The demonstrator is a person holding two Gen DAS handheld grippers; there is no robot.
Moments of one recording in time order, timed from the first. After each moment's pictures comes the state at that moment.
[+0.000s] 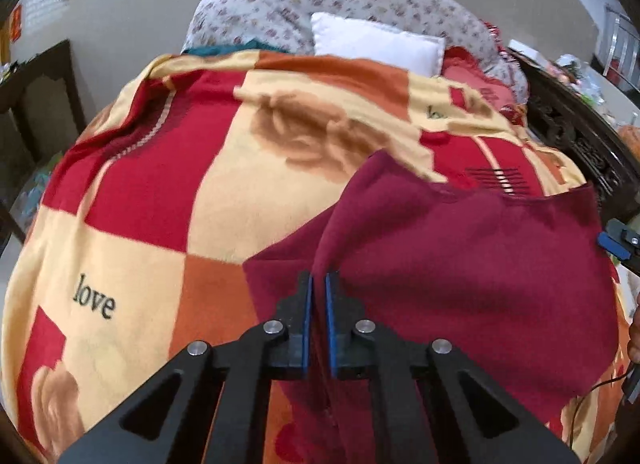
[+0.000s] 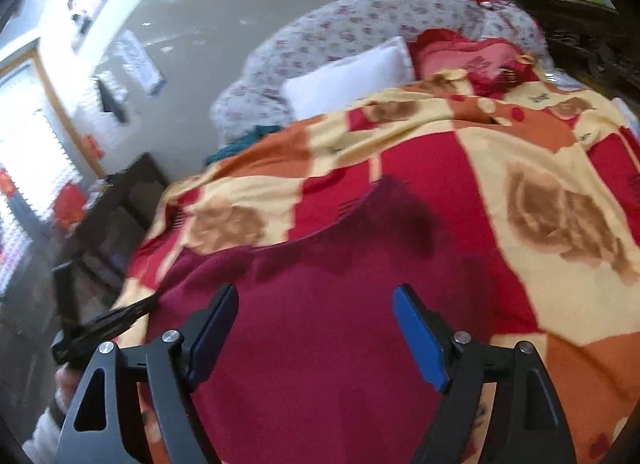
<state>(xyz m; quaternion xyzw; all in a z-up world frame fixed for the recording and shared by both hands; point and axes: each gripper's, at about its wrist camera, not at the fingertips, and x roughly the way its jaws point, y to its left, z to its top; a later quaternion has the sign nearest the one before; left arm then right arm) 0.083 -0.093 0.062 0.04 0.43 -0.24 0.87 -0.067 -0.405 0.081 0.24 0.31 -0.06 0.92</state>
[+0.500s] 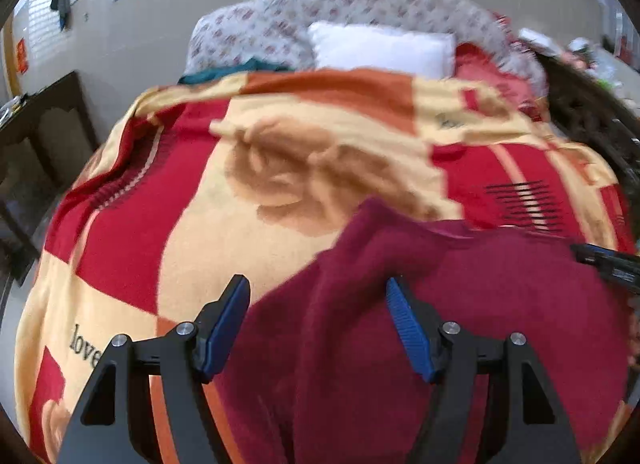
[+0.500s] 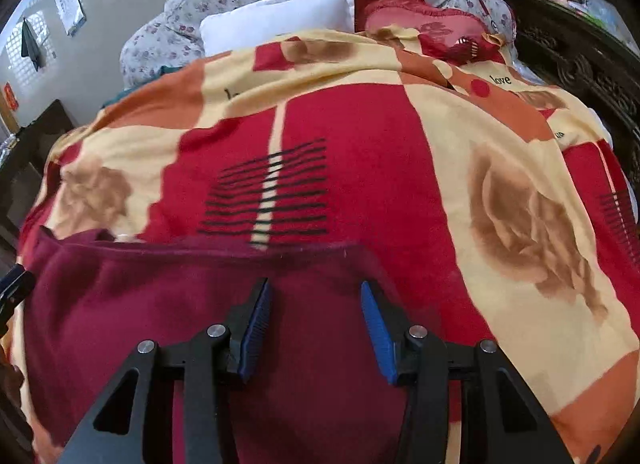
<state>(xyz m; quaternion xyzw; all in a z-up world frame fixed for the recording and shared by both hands) 0.110 -0.149 0.058 0.08 0.40 -0.20 0.89 0.008 -0.441 0.022 0.16 0.43 -0.17 0.87</state>
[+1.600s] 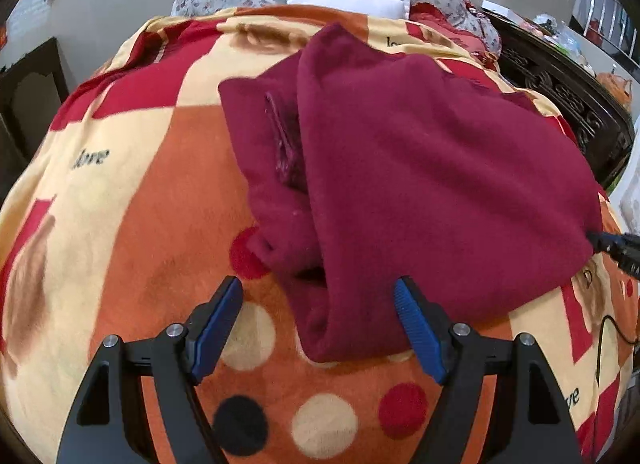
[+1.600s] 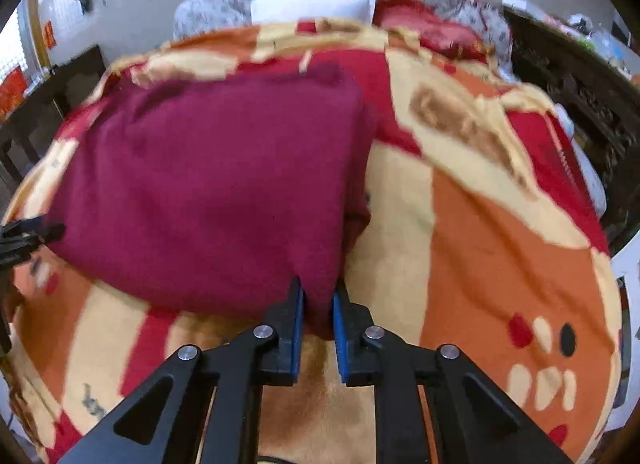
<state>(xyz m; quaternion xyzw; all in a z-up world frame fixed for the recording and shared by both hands) -0.028 -0.063 0.015 0.07 0.45 -0.27 0.85 -0.173 -0.366 0.014 0.08 0.46 -0.14 0.88</state>
